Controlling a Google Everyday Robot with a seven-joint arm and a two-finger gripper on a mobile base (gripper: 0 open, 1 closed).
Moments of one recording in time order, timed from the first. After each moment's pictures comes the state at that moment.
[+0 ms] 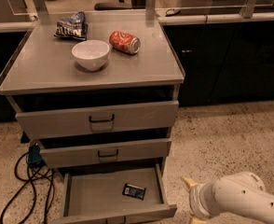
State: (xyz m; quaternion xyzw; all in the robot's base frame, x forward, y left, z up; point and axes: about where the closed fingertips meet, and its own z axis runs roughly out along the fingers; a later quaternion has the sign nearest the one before) arm 0.376 -0.172 0.483 -0.68 0.71 0.06 0.18
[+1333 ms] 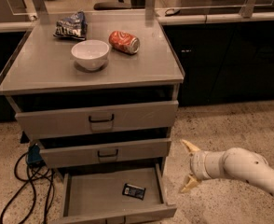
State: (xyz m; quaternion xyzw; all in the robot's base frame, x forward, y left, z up) arm 0.512 -0.179 0.522 -0.67 0.66 0.03 0.35
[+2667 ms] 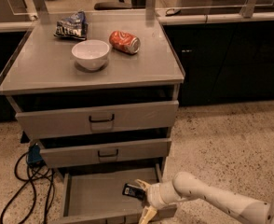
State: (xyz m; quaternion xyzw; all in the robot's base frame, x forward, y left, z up) arm 0.456 -0.008 0.298 -0.66 0.61 0.29 0.32
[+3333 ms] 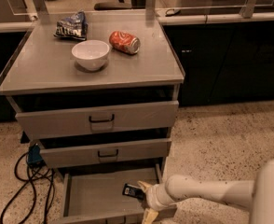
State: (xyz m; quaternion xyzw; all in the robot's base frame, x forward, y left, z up) arm 0.454 -0.019 0.287 -0.70 0.63 0.20 0.27
